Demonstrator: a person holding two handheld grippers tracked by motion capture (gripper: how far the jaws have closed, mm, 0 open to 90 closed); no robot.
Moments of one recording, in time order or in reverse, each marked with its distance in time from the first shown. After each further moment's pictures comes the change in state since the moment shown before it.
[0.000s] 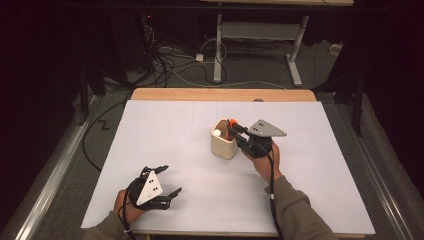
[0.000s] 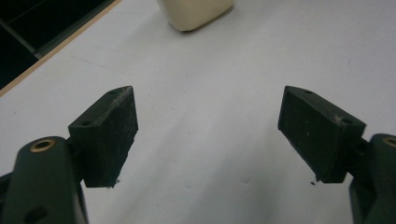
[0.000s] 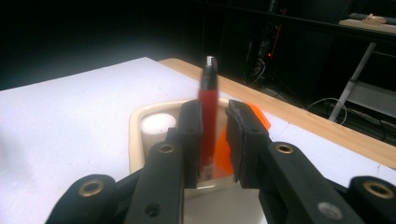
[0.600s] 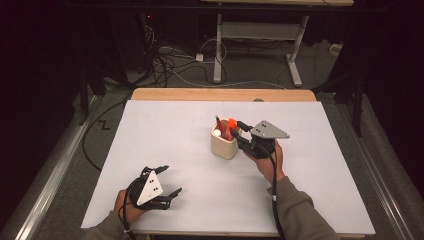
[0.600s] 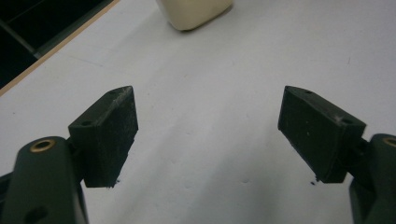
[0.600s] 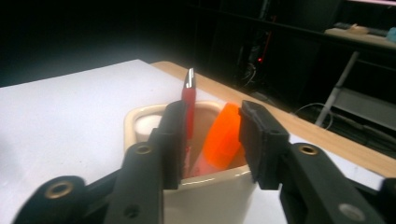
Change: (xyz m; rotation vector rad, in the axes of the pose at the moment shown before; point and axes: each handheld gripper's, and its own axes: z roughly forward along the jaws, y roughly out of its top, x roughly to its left) left arm 0.000 0.000 0.001 0.003 -0.004 0.005; right arm 0.001 0.003 -0.010 -0.013 -0.038 -0.026
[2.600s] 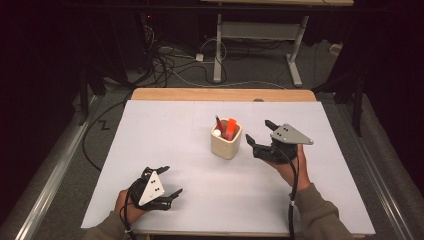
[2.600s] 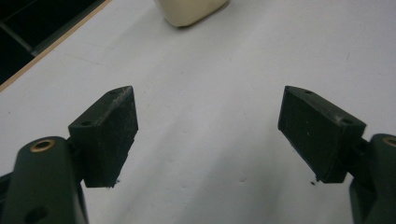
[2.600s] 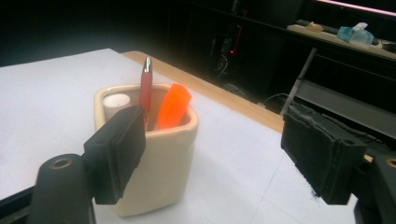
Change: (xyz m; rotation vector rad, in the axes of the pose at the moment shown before) left arm -0.002 0.000 0.002 0.018 -0.007 -0.001; right arm -0.017 0.005 -0.052 0.040 -0.111 -0.035
